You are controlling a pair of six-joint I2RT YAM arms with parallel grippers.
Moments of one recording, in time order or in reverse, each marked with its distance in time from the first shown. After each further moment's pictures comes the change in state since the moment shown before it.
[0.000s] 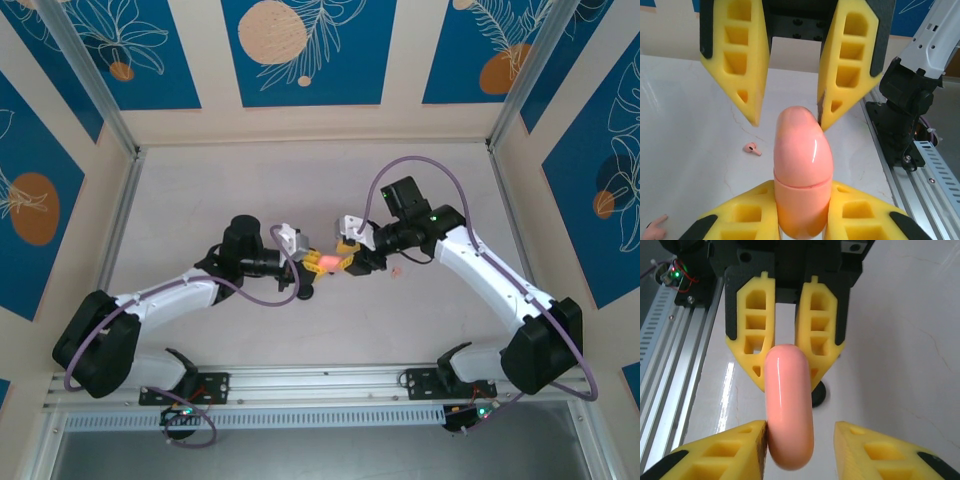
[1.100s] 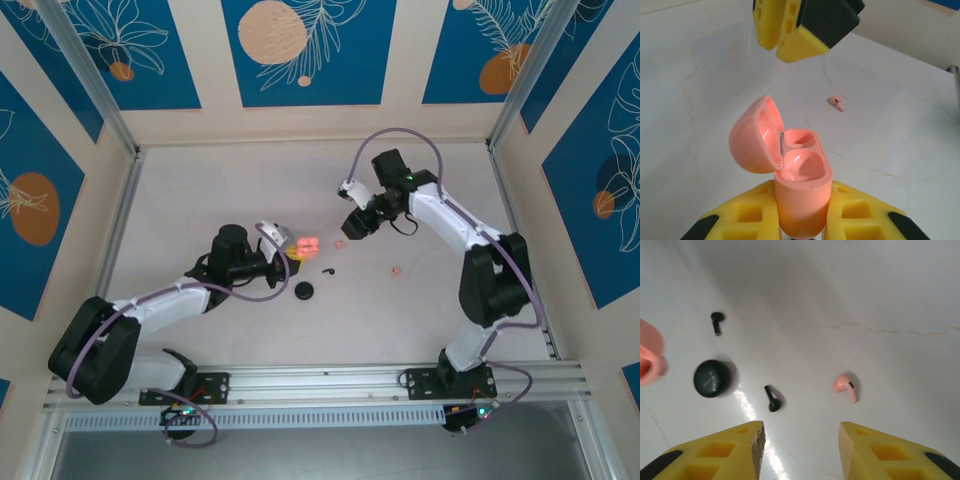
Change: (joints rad) left arm 0.099 -0.043 -0.129 -0.001 -0.317 -0.141; right arm -0.101 0.453 0.301 -0.030 0.281 0.386
